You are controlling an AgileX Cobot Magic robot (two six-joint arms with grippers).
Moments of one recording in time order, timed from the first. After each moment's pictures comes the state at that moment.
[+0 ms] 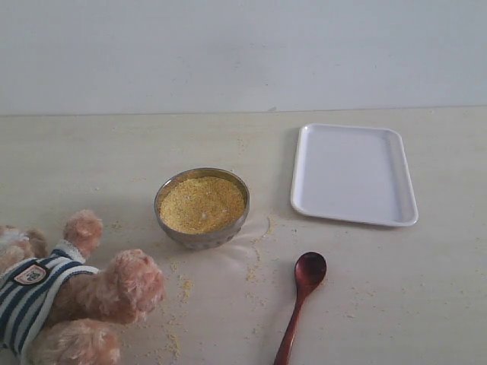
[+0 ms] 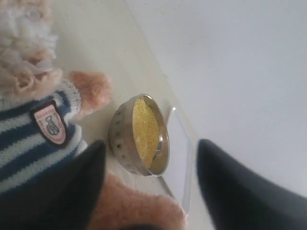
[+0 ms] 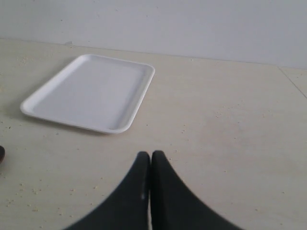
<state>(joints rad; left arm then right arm) 0.04 0.45 -0.01 -1.74 0.35 0.66 0.10 0.00 0.00 -0.13 0.34 0.06</state>
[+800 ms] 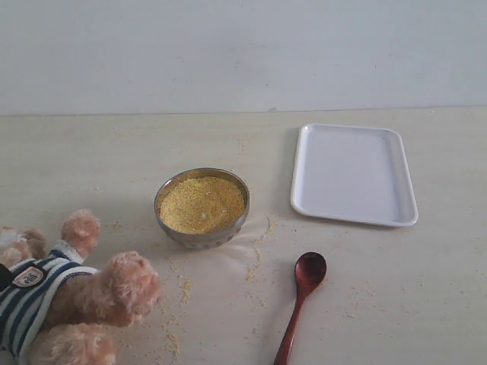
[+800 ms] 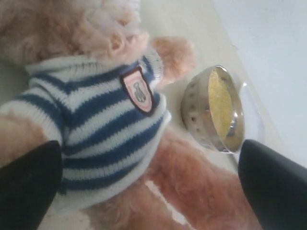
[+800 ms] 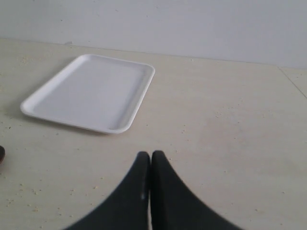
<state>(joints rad) 0.04 0.45 0.00 -1.03 0.37 0.06 0.10 0.00 0.00 -0.13 0.34 0.06</state>
